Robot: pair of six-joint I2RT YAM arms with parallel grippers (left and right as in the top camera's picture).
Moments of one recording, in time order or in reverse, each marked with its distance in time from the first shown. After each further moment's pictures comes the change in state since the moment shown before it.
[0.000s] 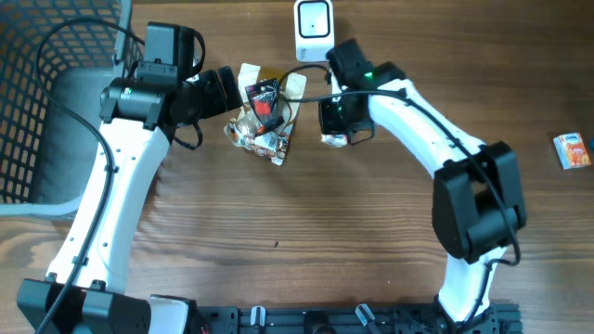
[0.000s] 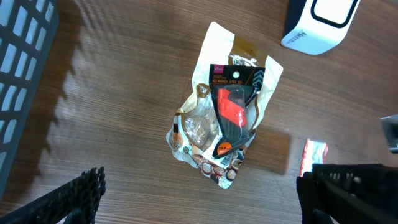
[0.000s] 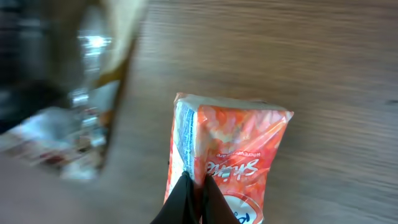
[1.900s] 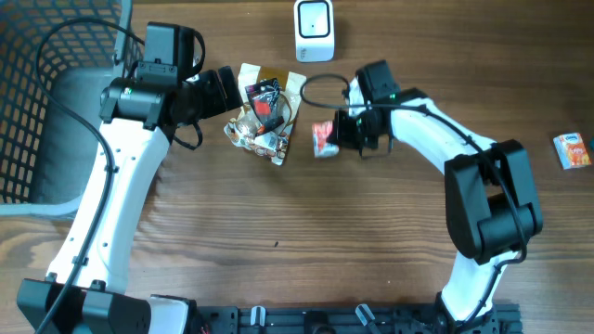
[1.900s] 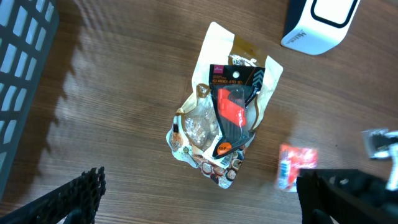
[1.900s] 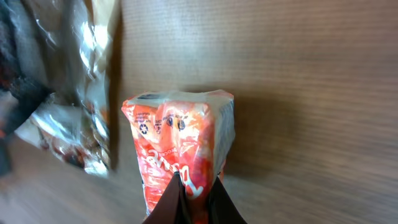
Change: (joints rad) left arm 0.000 0.000 0.000 -0.001 0.000 0.000; right arm -0.091 -0.031 -0.225 0.246 -0.187 0.099
